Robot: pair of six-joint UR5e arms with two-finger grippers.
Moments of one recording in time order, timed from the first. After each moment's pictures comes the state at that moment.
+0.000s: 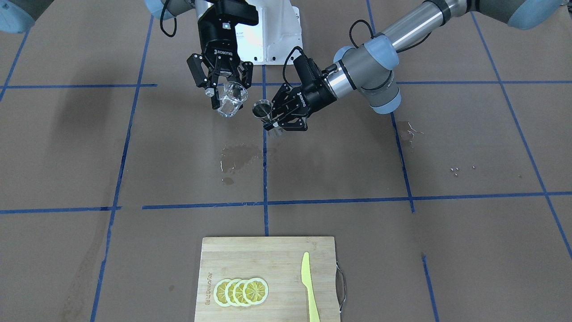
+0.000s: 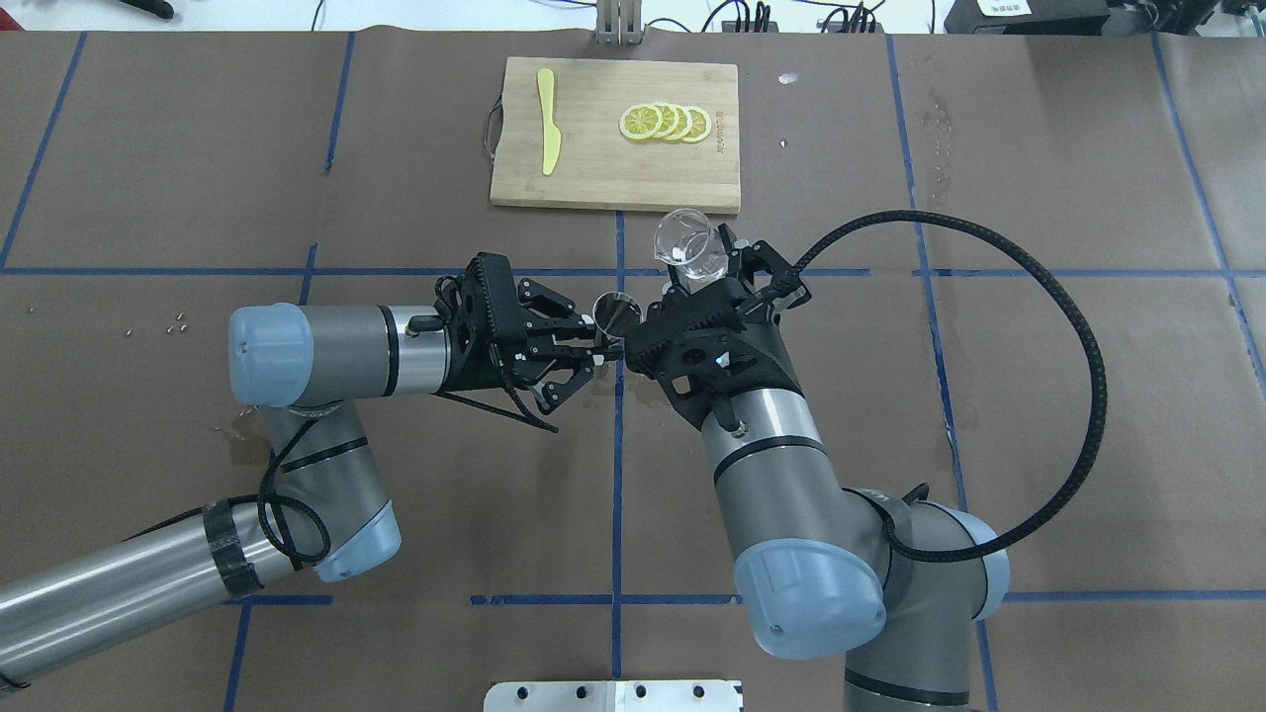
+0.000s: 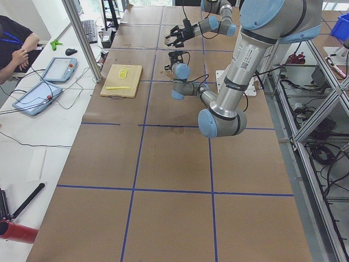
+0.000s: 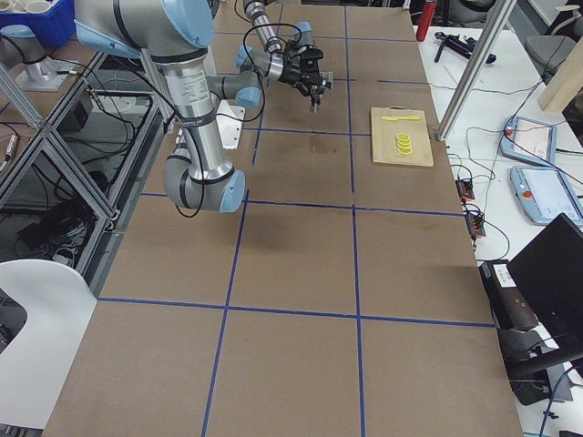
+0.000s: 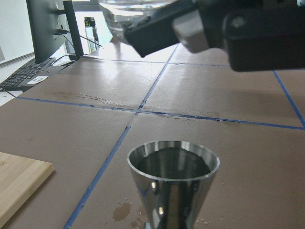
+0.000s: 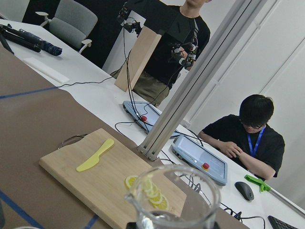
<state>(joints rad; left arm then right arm) -0.51 -2.13 -1.41 -3.00 -1.81 -0.24 0.21 -1.11 1.94 -1.14 0.57 0.49</state>
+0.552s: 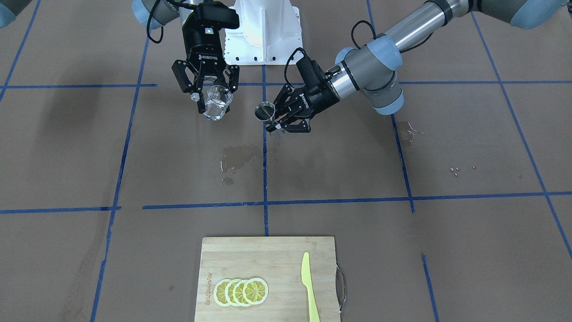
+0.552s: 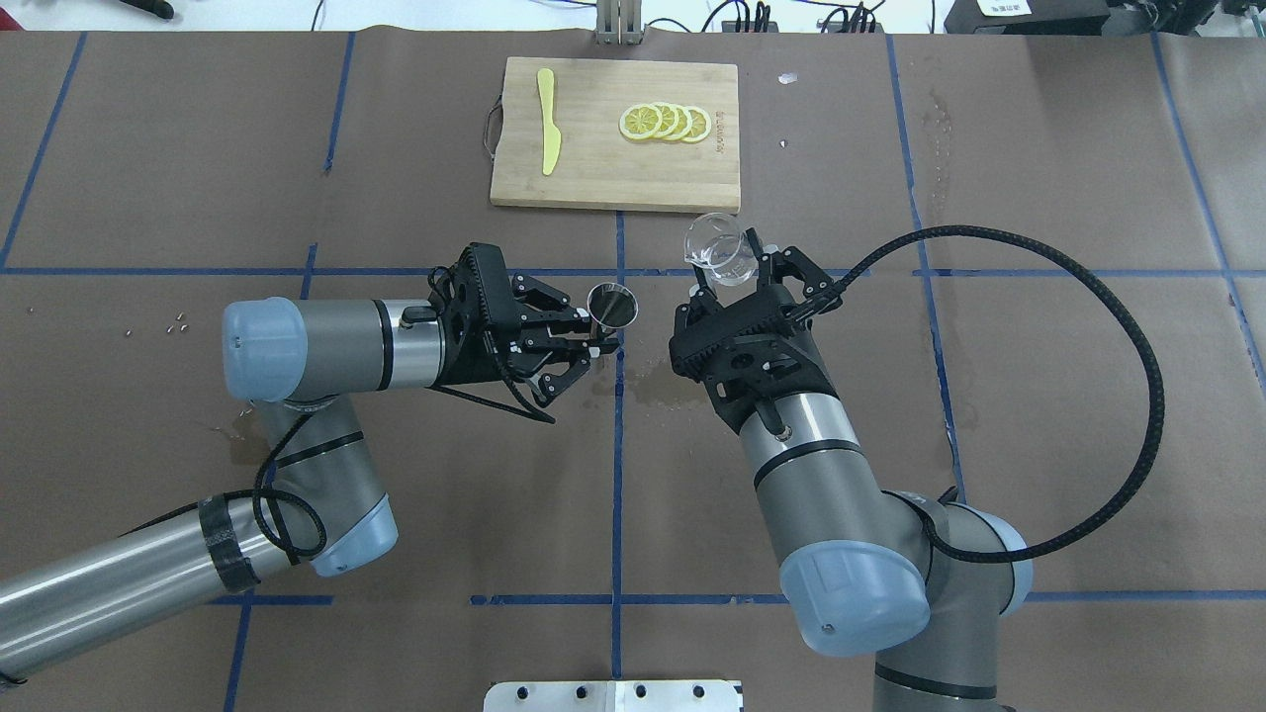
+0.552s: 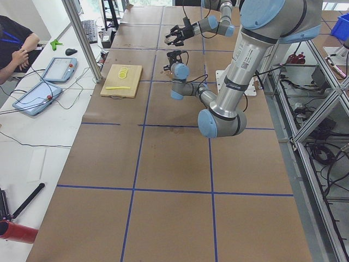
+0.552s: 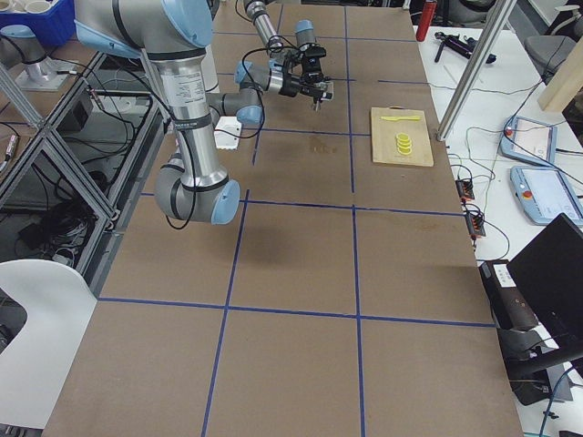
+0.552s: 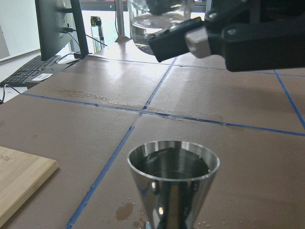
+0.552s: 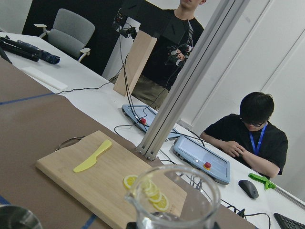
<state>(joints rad) -0.53 -2.12 -1.42 -3.00 -1.81 -0.29 0.22 -1.17 1.94 -1.04 0.57 0.49</state>
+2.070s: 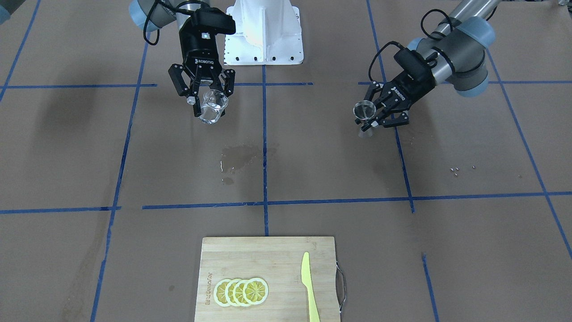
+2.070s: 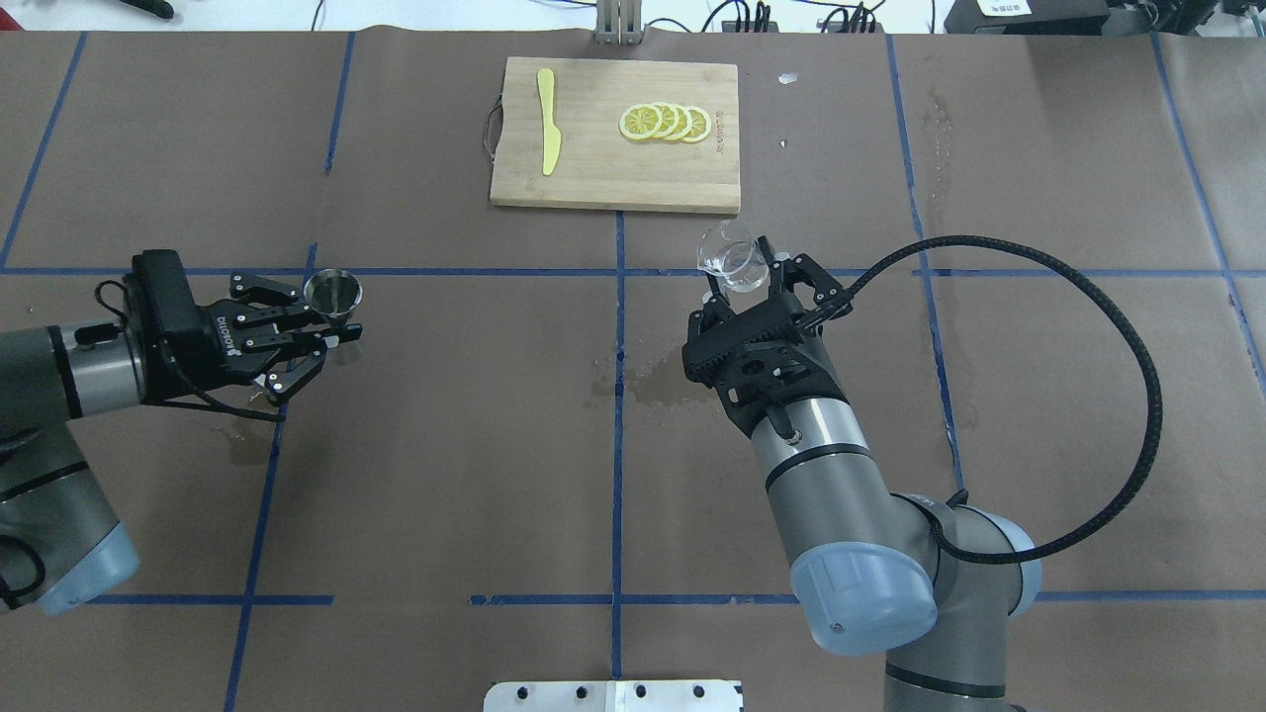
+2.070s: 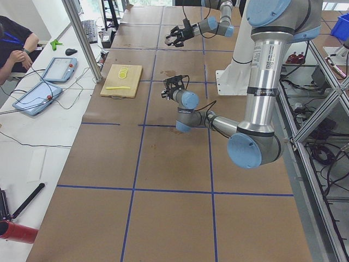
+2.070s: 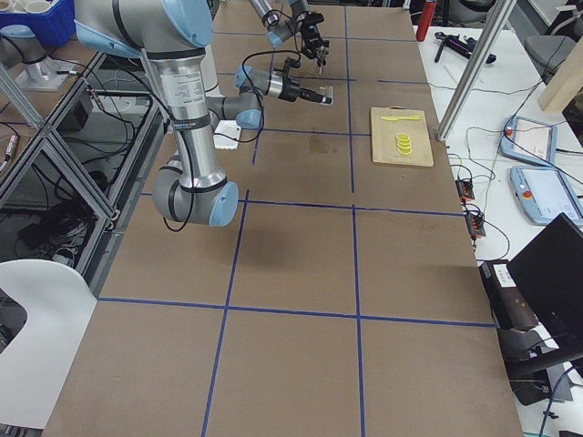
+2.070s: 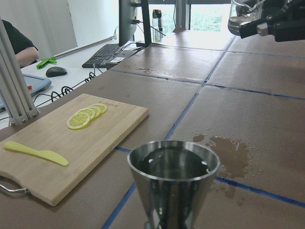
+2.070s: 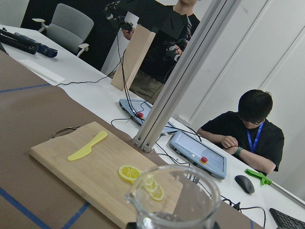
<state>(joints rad) -0.65 -1.63 -1.63 -3.20 -1.75 -0.34 0.22 -1.19 1.94 -1.03 0.57 0.49</state>
